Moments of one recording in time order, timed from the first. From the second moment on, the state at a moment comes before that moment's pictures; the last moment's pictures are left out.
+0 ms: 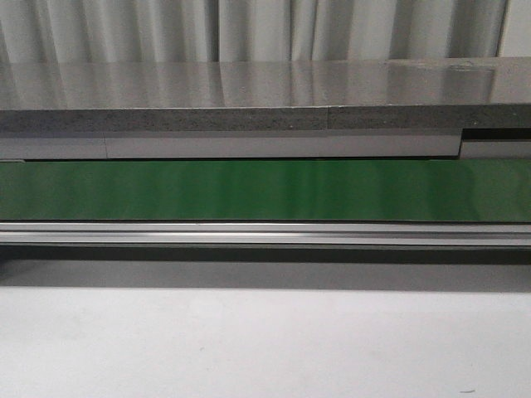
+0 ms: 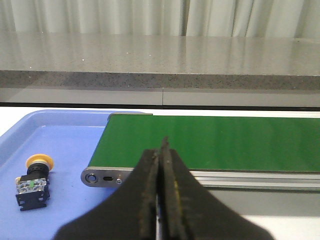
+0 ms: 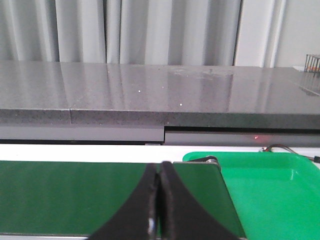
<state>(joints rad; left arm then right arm) -0.07 0.00 0.00 0.04 0.14 -0.07 -0.07 0.14 -0.07 -0.08 -0.04 0.12</state>
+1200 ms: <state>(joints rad) -0.07 0.00 0.00 0.04 0.14 -0.07 -0.03 -0.01 0.03 -0.05 0.01 0.13</state>
